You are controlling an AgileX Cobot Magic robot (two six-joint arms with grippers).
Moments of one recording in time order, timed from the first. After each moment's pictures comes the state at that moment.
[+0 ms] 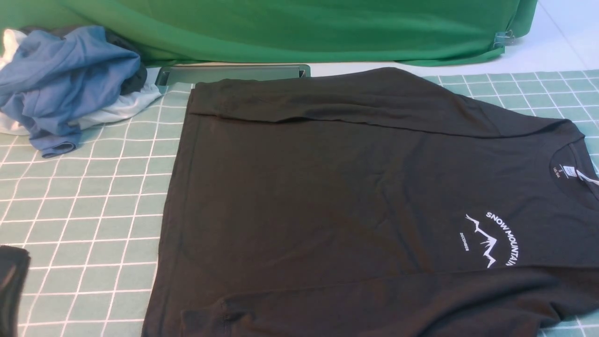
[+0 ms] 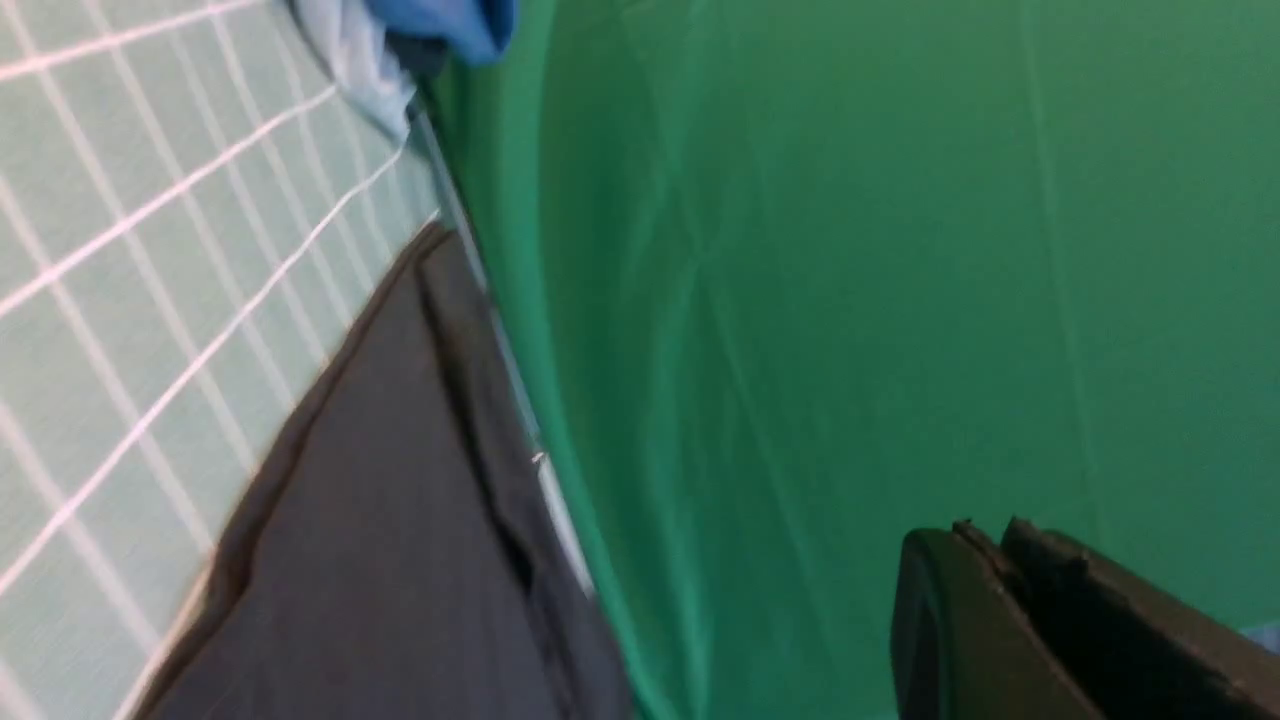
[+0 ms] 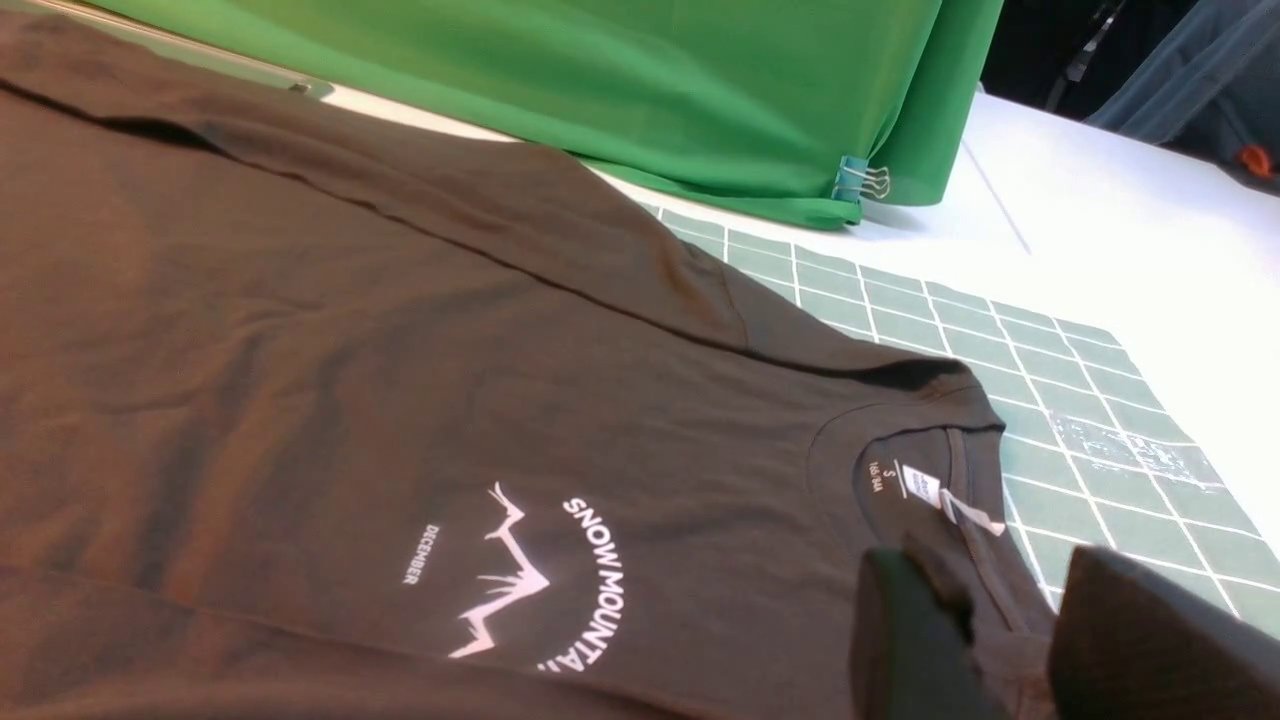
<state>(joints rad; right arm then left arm) 0.05 0.00 0.01 -0.04 0.24 -0.13 -0.02 0.00 0.00 -0.60 -0.02 -0.62</state>
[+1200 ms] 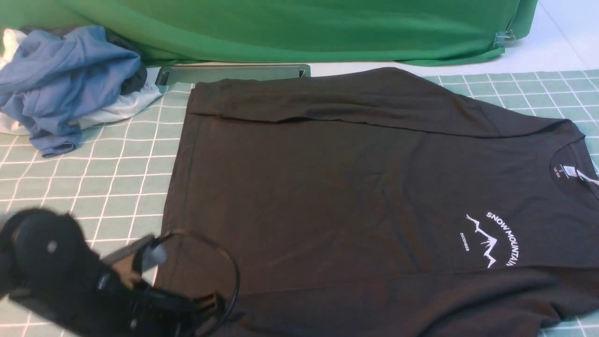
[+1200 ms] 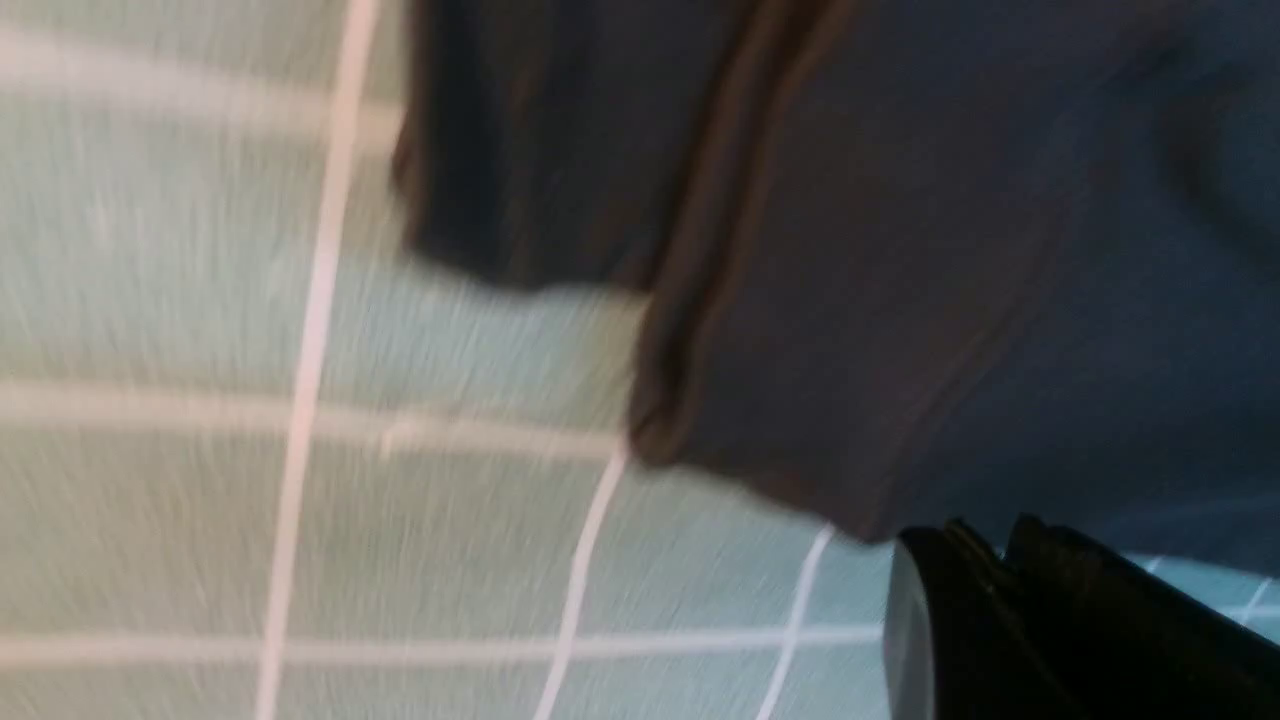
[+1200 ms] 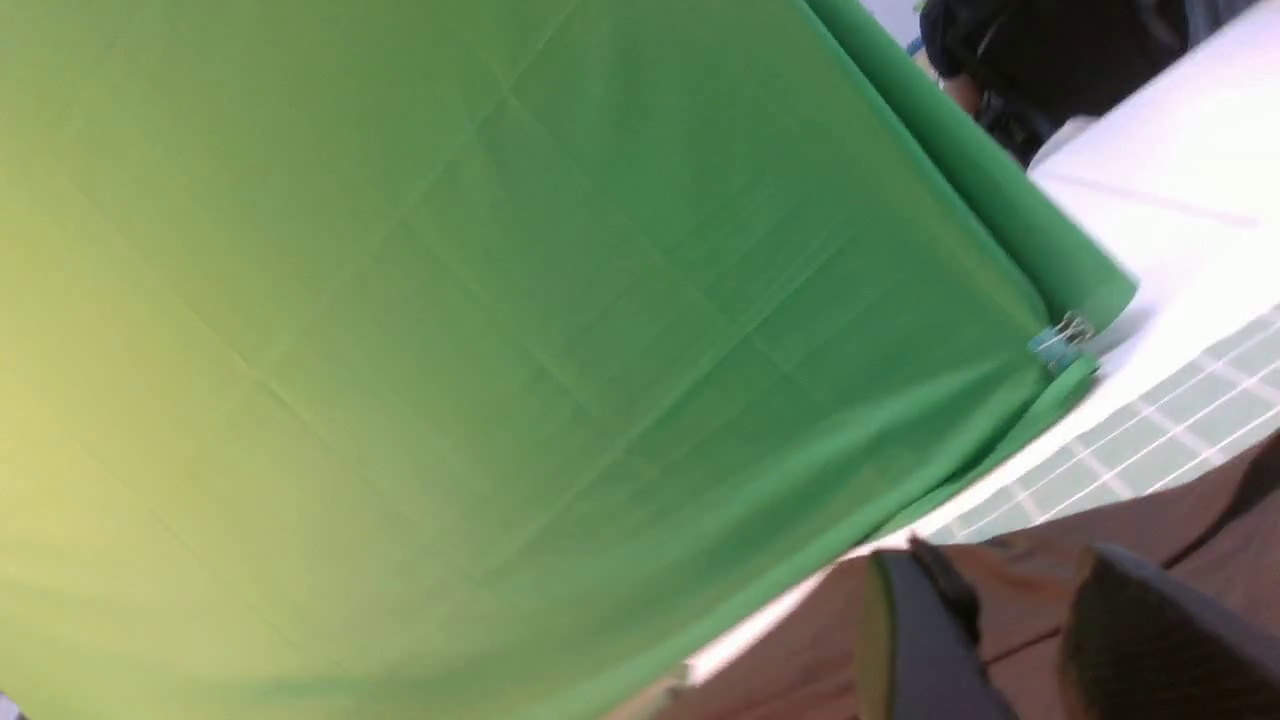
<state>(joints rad) 0.05 0.00 0.01 0.25 -0.13 0.60 -0.39 1.29 -0.62 -0.43 0.83 -0.33</state>
